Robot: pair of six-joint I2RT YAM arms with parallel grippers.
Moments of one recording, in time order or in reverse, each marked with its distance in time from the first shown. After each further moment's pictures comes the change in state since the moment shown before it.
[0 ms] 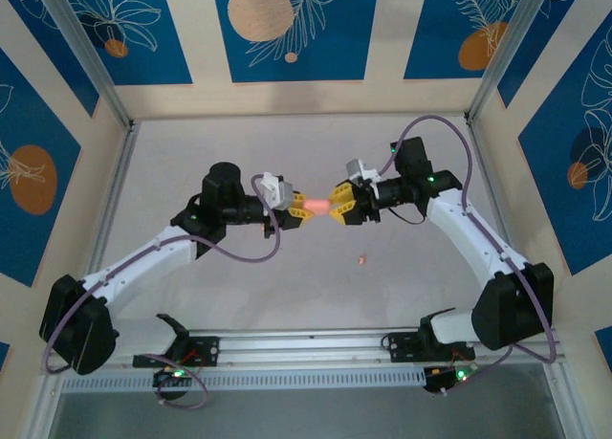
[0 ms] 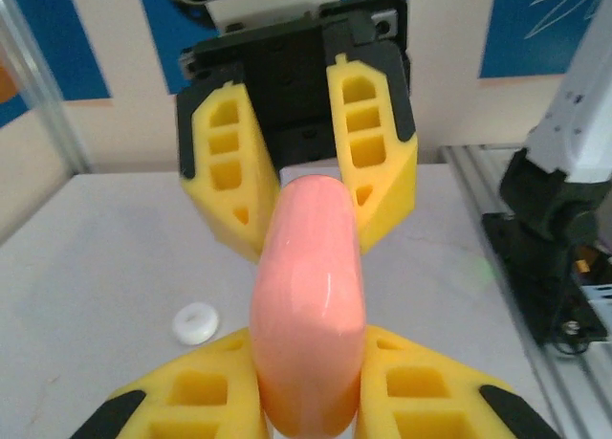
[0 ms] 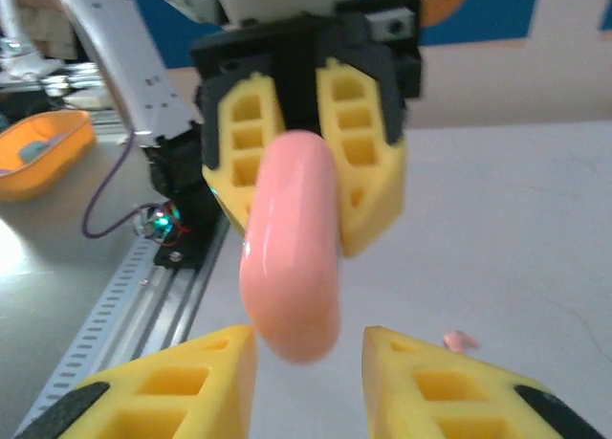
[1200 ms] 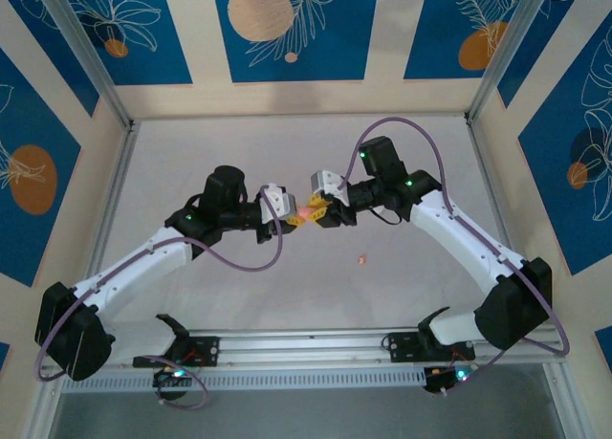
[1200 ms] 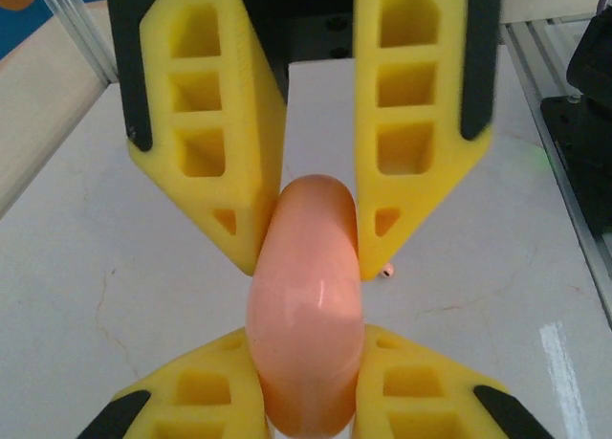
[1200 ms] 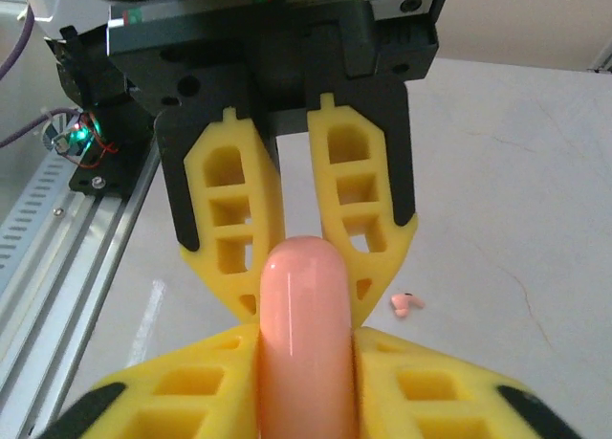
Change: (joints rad) left arm -0.015 -0.027 0.036 -0.280 -0.160 0.203; right arm 0.233 0.030 0.090 0.008 0.367 -0.007
